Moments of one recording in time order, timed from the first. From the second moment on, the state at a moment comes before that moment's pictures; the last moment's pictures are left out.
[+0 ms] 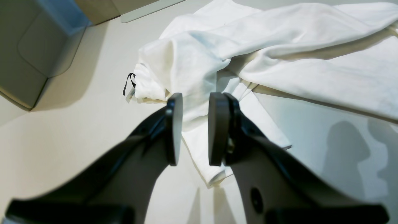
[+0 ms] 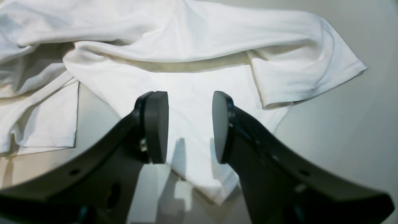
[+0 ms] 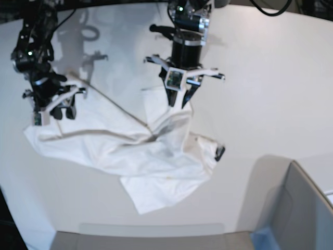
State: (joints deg) left arm 17.0 -6.5 41.3 115.2 25.3 28.1 34.5; right arm -11.7 15.2 17.1 117.8 26.5 9.6 -55.8
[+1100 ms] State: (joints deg) left arm 17.1 -4.5 41.4 115.2 25.3 28.1 34.1; right arm -11.7 15.2 16.9 117.8 26.5 9.6 -55.8
